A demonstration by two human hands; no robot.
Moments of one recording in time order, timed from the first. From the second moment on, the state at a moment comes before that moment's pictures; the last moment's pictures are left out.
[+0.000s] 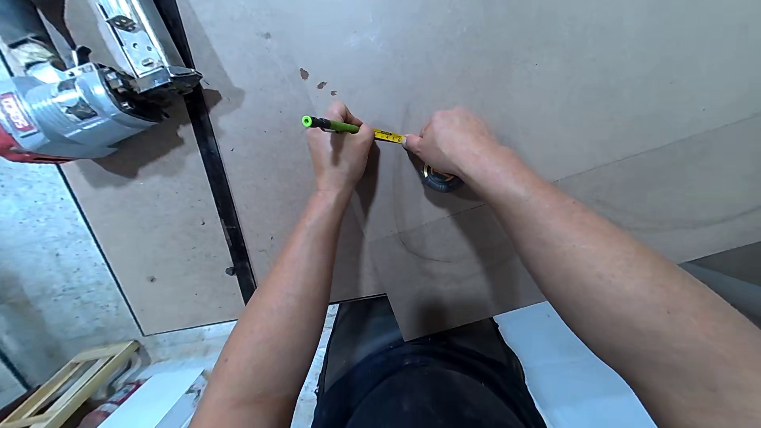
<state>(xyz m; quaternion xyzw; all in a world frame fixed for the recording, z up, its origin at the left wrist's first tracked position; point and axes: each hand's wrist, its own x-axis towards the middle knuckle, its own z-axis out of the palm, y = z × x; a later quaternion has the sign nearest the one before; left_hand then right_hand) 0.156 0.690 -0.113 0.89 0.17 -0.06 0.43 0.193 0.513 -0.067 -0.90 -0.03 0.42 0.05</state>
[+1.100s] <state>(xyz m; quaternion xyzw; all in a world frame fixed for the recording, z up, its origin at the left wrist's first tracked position) 0.077 0.678 -0.103 0.86 0.29 -0.05 0.42 0.164 0.517 -0.064 -0.88 -0.14 0.45 -0.01</state>
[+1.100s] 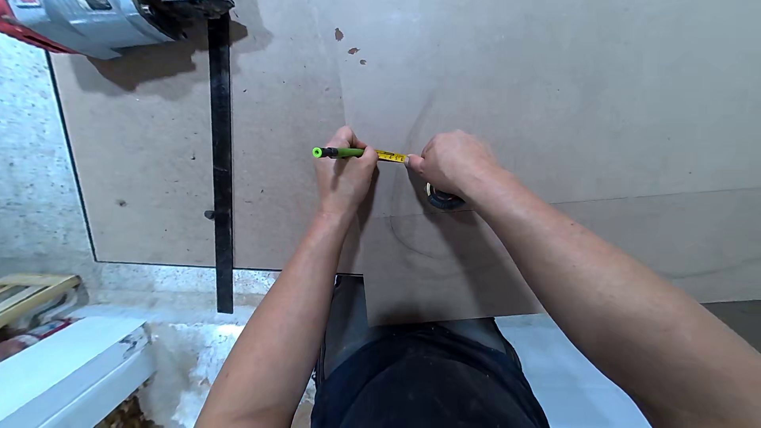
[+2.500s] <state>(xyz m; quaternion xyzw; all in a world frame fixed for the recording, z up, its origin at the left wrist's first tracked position) -0.025 0.772 -0.081 0.86 0.35 -0.23 0.29 0.118 0.451 -0.083 -0.90 -0.06 0.32 0.28</state>
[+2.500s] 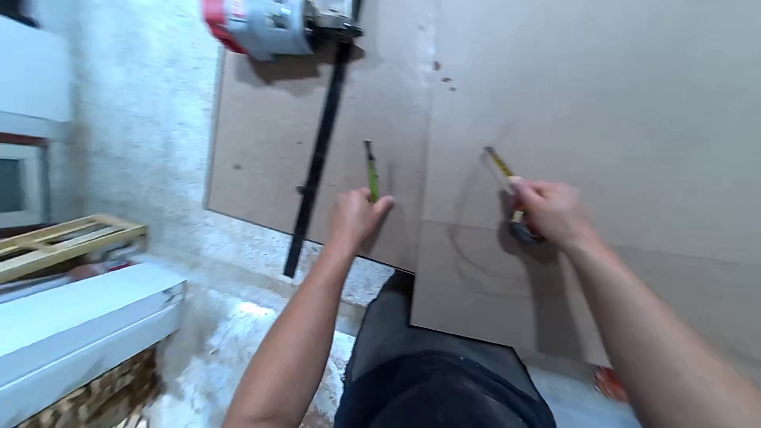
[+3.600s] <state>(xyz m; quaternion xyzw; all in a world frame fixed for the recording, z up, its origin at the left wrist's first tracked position) 0.047 0.707 -0.104 0.97 -0.04 -0.08 0.21 0.119 0.421 -0.114 -0.86 0.04 0.19 0.46</state>
